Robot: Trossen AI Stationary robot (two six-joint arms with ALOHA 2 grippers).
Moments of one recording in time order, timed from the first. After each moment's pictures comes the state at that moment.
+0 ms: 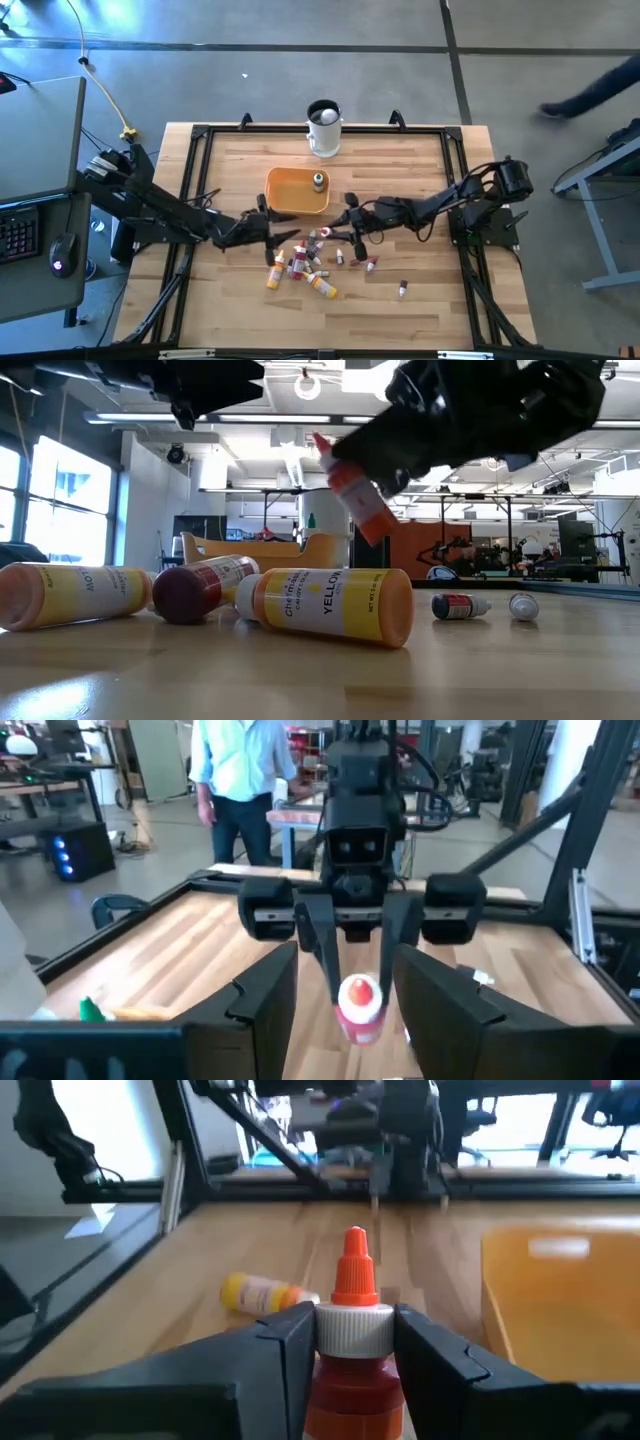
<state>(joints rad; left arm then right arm) -0.43 1.25 0.50 0.75 -0.66 -0.05 0.09 1.66 0.61 0.87 -0.08 0.08</state>
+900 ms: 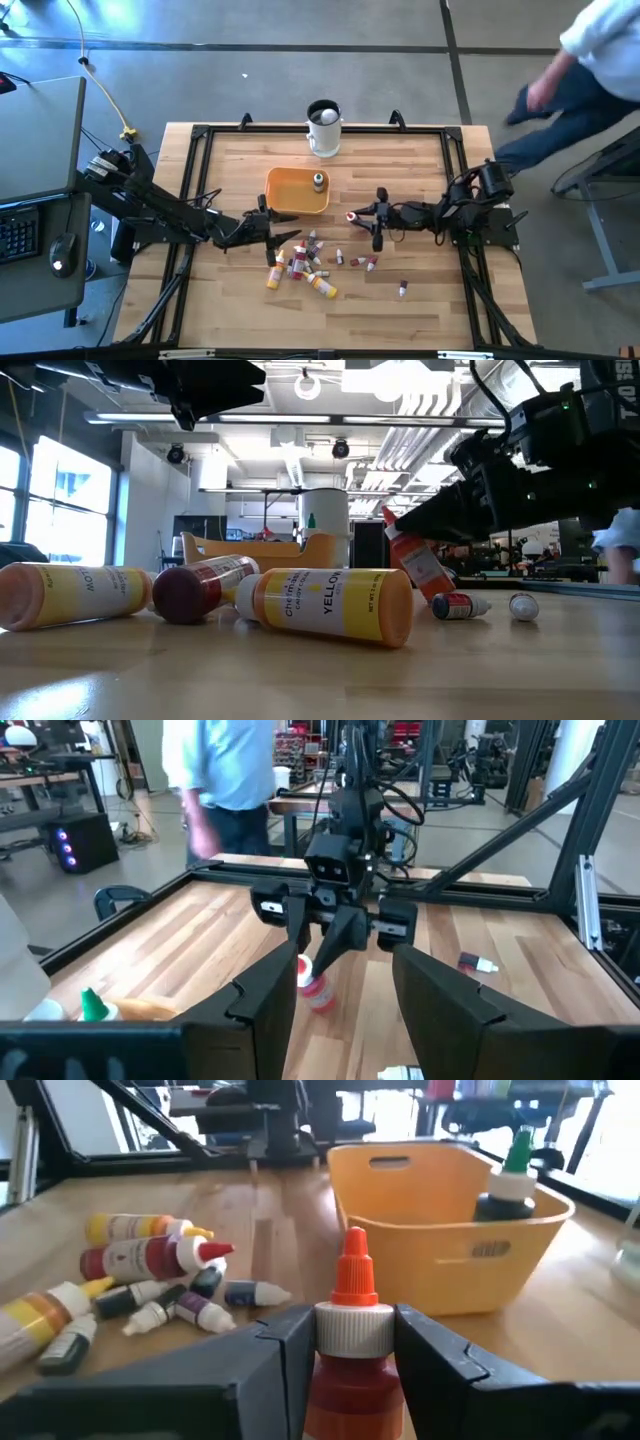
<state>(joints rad) -0.43 1.25 0.51 0.71 -0.66 -0.06 0.08 1.82 0.23 1.44 0.19 0.06</state>
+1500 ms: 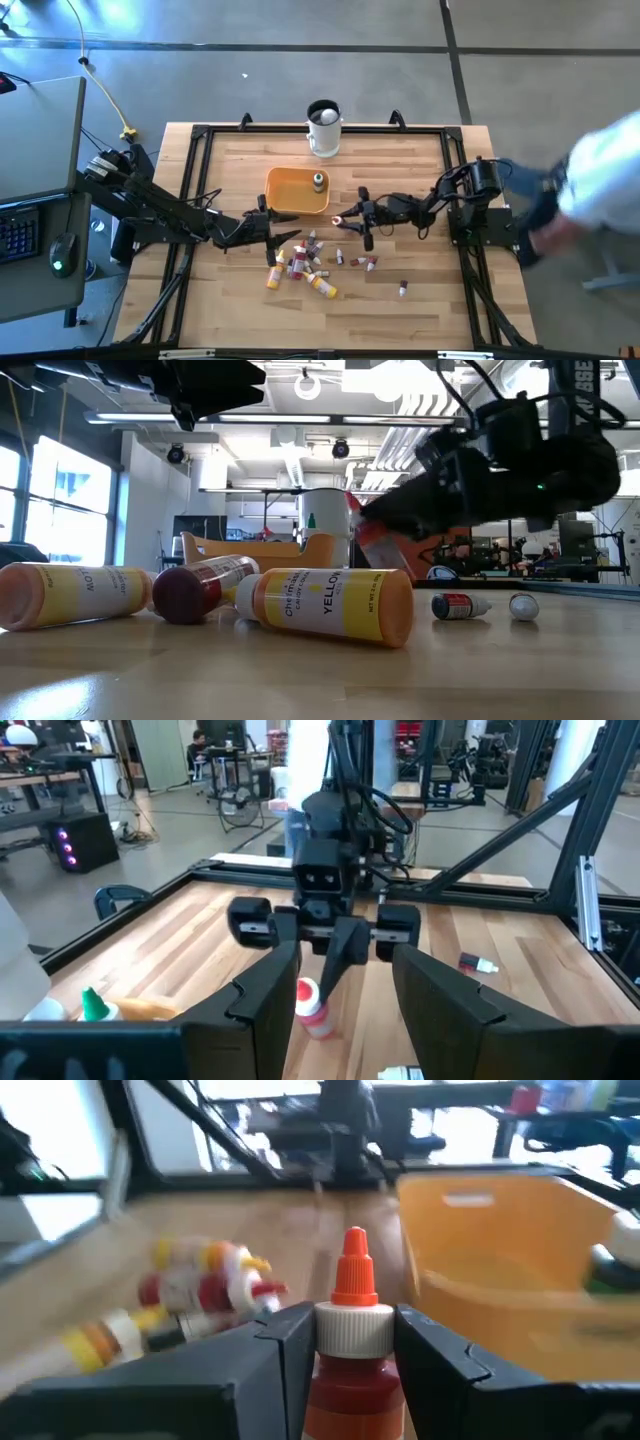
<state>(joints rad) -0.43 1.25 0.51 0.71 -0.66 -0.06 -0.01 1.89 0.40 1.40 -0.11 0.06</state>
